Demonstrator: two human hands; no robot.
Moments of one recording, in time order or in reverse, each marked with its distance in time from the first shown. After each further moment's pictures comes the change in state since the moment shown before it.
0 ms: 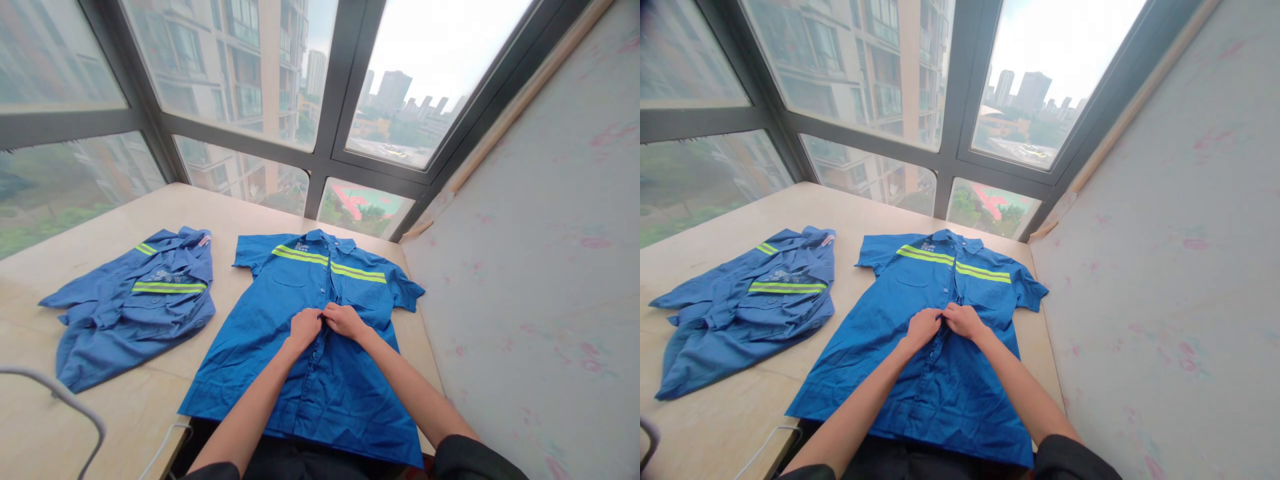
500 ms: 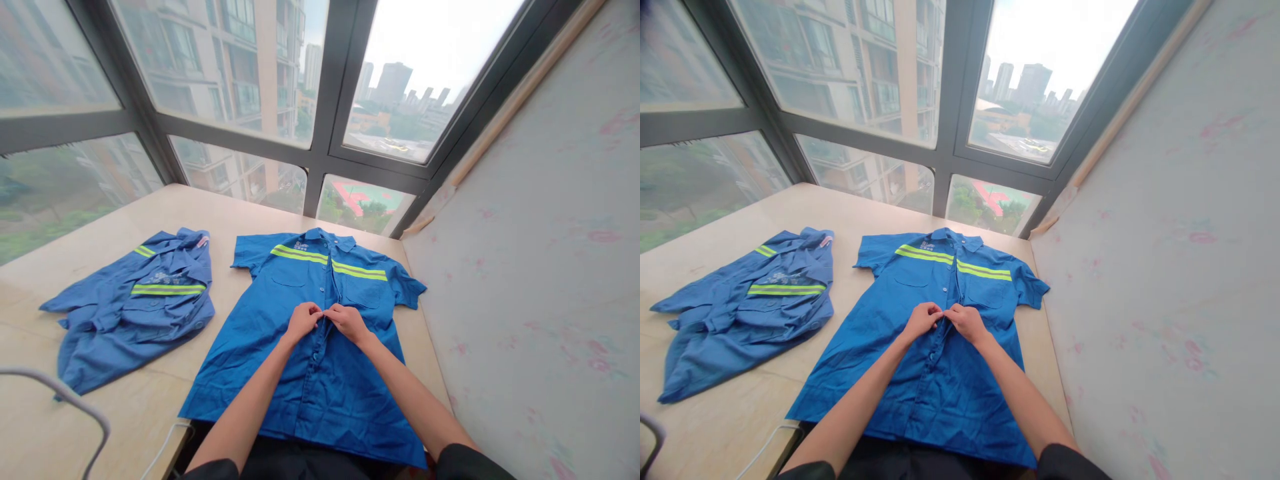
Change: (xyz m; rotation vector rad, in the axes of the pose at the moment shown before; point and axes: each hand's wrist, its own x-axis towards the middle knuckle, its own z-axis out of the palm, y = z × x) left_hand 0.017 -0.013 0.000 -0.444 -0.058 -0.024; right_hand -0.011 0.003 0.011 0.116 0.149 0.064
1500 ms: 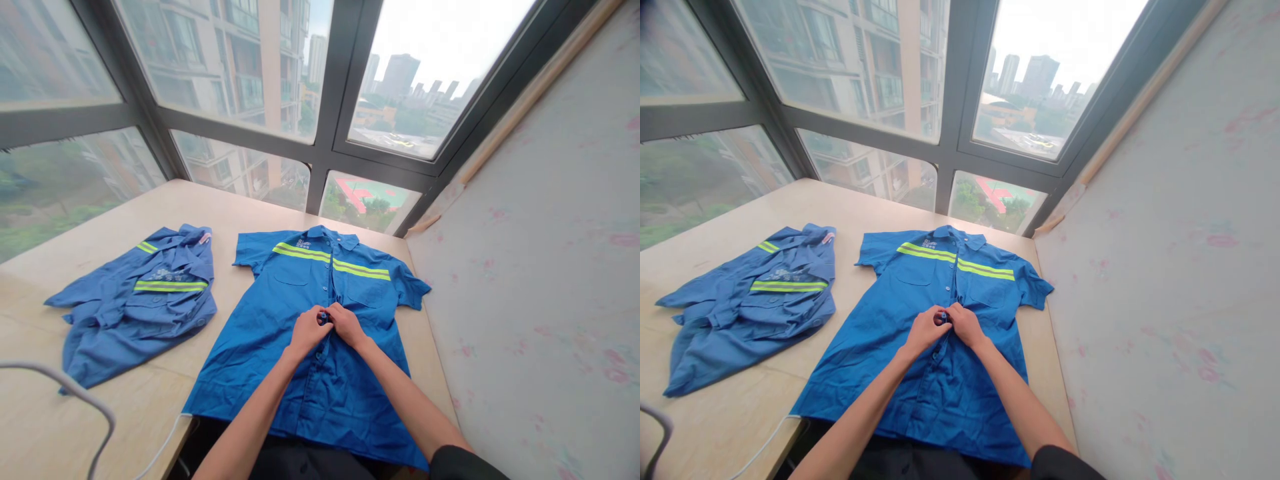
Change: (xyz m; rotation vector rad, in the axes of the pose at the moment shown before) left_hand -0.031 0.011 0.012 0.058 0.125 0.065; right_hand 0.004 0.014 0.045 0.053 0.287 -0.128
